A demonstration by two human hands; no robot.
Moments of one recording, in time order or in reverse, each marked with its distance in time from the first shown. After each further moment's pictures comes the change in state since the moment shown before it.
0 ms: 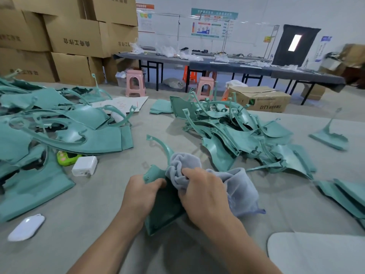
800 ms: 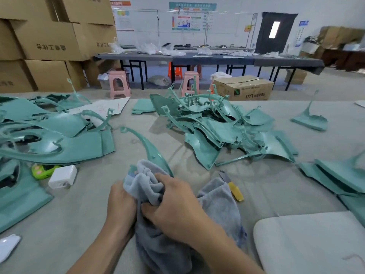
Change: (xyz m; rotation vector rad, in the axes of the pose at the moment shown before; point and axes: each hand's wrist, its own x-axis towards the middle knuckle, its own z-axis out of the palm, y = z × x) left_hand 0.003 -0.020 0.009 -0.197 0.016 0.109; right_hand -0.017 -0.004 0.014 0.661 -0.115 -0.059
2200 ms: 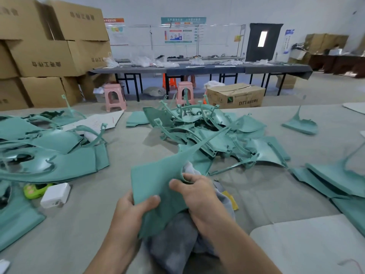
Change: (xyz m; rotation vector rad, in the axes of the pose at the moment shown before) left_hand -0.020 0.021 0.021 -0.279 -0.273 -0.149; right_hand 0.016 0.011 -0.039 0.734 0.264 0.569
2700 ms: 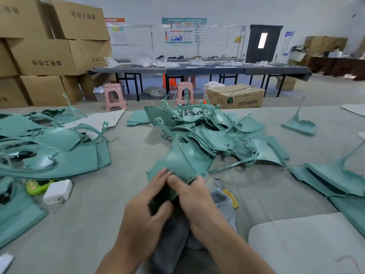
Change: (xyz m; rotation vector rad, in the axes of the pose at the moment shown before) left_hand -0.019 0.004 0.009 0.740 -0.159 0.646; right_hand -0.009 0.009 0.010 0.050 0.024 -0.142
